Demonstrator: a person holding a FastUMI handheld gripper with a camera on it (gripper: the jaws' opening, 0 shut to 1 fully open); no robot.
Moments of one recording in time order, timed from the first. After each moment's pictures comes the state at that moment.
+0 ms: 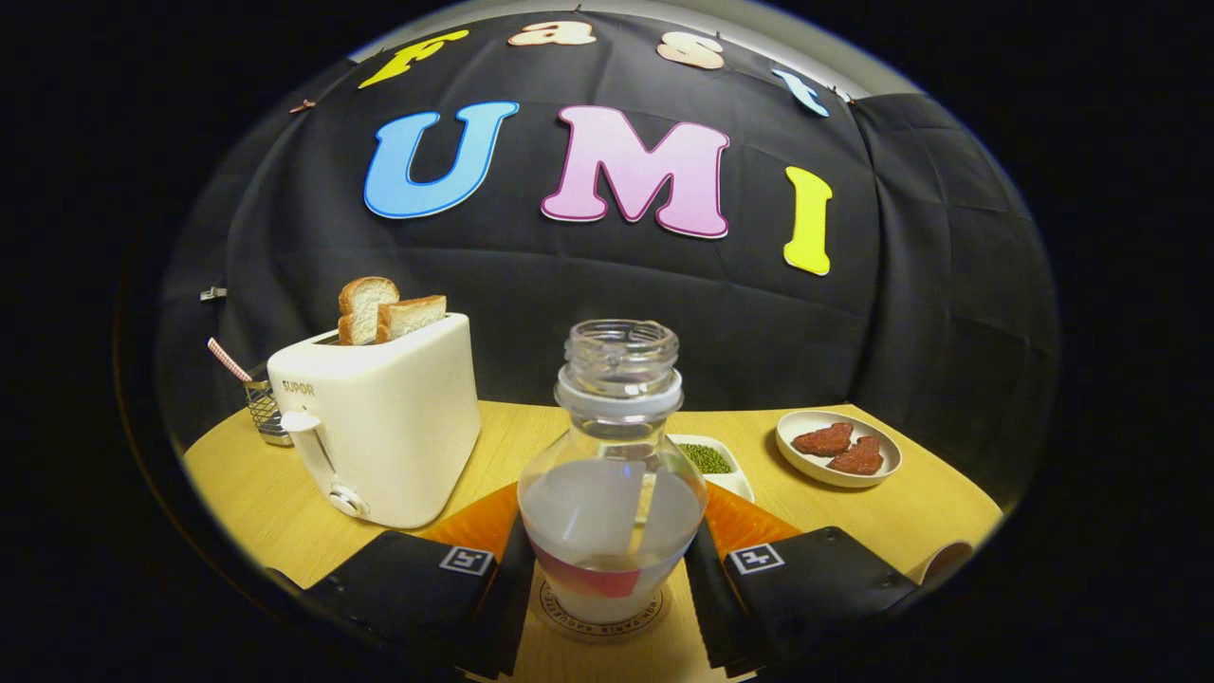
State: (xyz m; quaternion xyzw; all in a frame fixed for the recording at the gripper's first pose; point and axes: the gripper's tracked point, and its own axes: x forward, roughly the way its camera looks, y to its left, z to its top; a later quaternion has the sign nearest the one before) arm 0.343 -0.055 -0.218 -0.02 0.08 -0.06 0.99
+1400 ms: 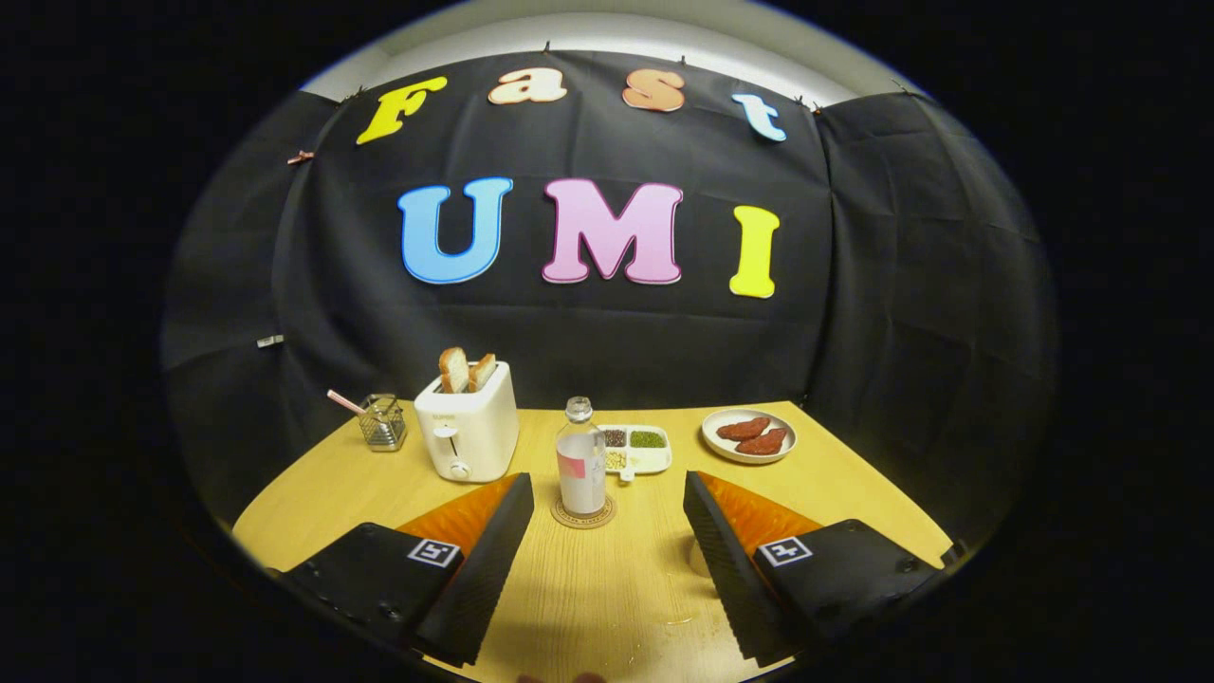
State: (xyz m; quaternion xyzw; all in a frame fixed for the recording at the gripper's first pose) arm 0.088 -0.079 -0.073 0.01 0.07 -0.06 1.00
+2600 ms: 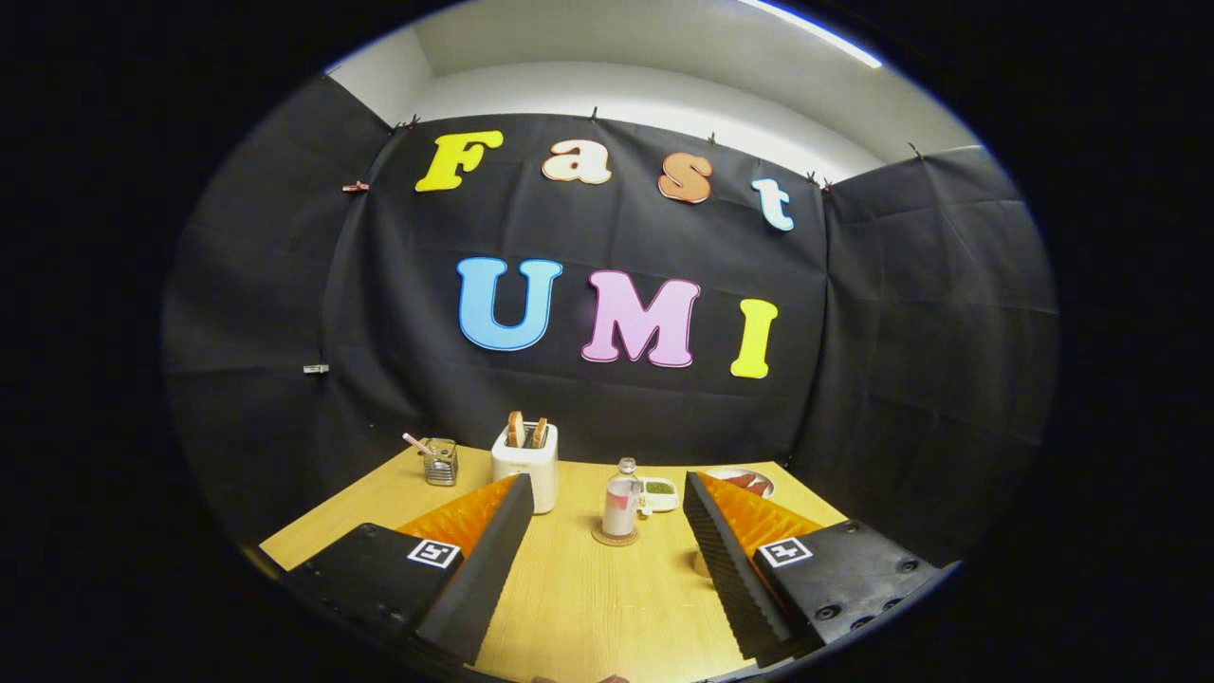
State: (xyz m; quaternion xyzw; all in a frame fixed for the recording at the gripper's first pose) arm -0.043 0.019 0.015 -0.05 -0.02 -0.04 1.00
